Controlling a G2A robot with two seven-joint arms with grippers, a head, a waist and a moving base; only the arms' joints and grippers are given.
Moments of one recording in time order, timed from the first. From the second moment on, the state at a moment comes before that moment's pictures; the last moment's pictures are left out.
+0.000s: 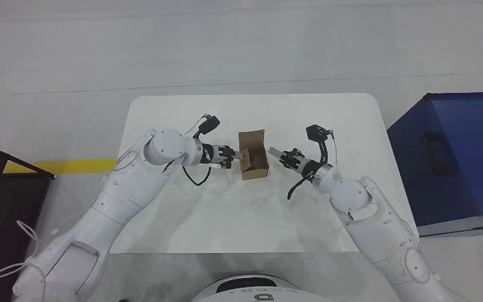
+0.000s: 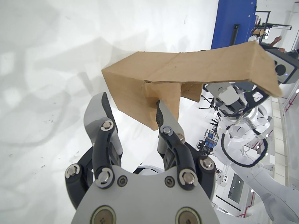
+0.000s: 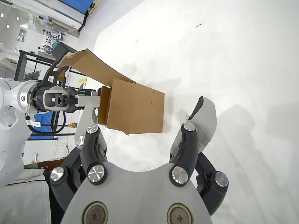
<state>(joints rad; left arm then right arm) 0.88 -1.13 -0.82 -1.33 -0.01 0.20 -0.98 -1.47 -1.09 1.22 -1.73 -0.33 0.06 0.48</state>
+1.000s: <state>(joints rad) 0.78 -1.17 -0.72 -1.25 0.07 0.24 -1.10 -1.41 -1.11 1.12 -1.68 -0.35 0.12 0.55</state>
